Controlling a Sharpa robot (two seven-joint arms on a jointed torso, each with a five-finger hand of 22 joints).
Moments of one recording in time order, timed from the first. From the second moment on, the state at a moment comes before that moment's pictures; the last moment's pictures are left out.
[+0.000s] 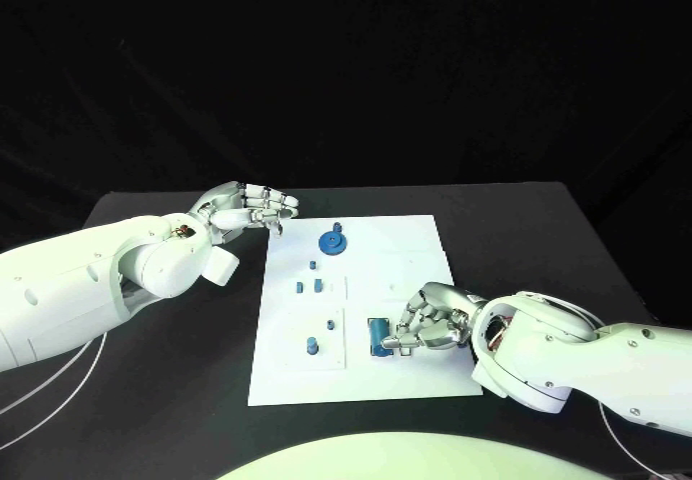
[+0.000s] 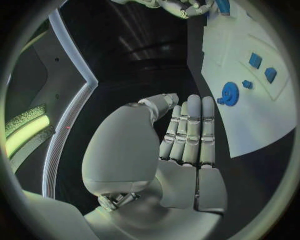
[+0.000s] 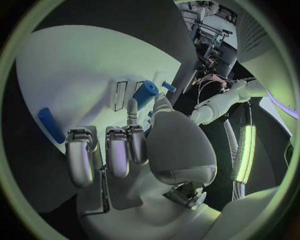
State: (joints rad) left arm 1.17 -0.86 -0.02 1.41 -0.23 -0.07 0.19; left_hand 1.43 -0.20 0.59 0.02 0.27 0.83 0.21 0.31 0.30 0.89 0.16 0.45 0.13 0.99 0.07 1.06 0.41 0.17 0.78 0.17 1.01 0.74; right arm 1.08 -1.00 -0.19 1.94 -1.17 -0.36 -0.48; right_hand 1.21 -0.09 -0.12 0.29 0.16 1.01 0.06 0.49 0.49 1.46 -0.01 1.45 1.31 1.46 -0.07 1.55 1.31 0.01 1.47 0.04 1.54 1.31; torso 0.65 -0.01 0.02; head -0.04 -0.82
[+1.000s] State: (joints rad) left arm 1.17 -0.86 -0.02 1.41 -0.23 -0.07 0.19; left_hand 1.43 -0.20 0.59 0.02 0.27 0.83 0.21 0.31 0.30 0.89 0.16 0.45 0.13 0.99 0.07 1.06 0.41 0.17 0.78 0.17 1.00 0.74; right arm 1.08 -0.98 -0.19 1.90 -1.19 -0.33 -0.47; right_hand 1.23 -0.05 -0.12 0.29 0.18 1.01 0.06 0.49 0.49 1.46 -0.01 1.45 1.31 1.46 -0.07 1.55 1.31 0.01 1.47 0.04 1.54 1.31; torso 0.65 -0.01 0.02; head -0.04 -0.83
